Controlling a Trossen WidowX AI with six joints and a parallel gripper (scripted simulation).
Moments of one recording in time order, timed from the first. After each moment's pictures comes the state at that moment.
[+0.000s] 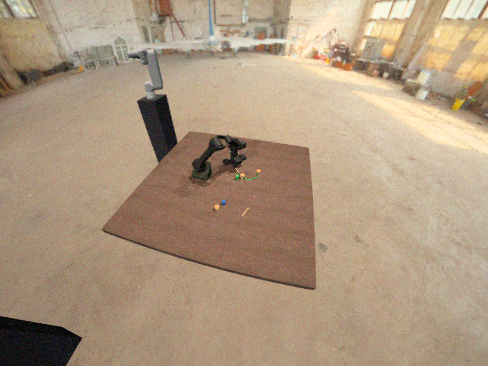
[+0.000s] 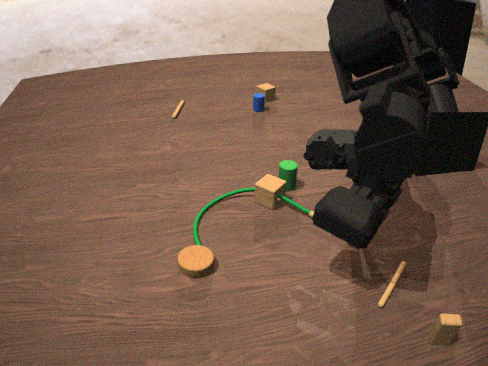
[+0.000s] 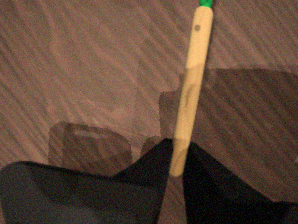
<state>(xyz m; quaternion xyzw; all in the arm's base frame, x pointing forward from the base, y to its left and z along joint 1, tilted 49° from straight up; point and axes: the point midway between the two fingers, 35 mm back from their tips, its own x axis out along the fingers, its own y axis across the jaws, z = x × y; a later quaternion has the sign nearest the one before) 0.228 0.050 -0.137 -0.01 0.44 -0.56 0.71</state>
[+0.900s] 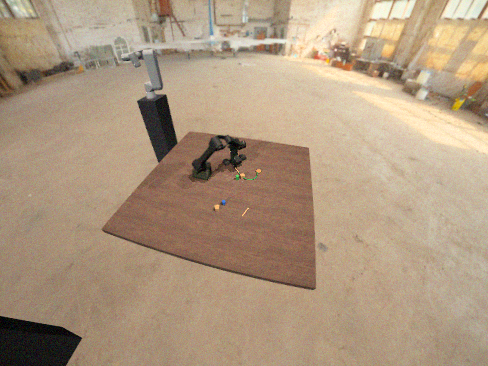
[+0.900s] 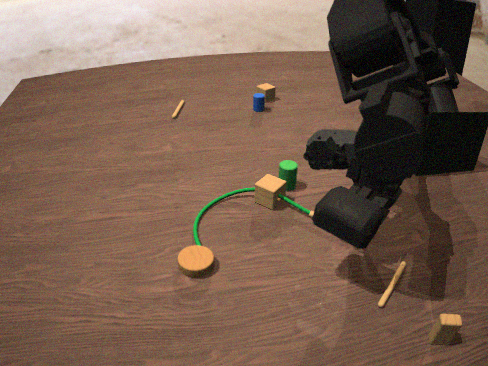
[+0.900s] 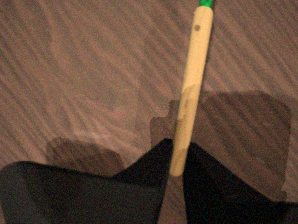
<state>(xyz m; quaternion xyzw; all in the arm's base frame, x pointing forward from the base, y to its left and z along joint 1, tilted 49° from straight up) 0.228 0.050 -0.137 -0.01 0.44 -0.56 0.71</state>
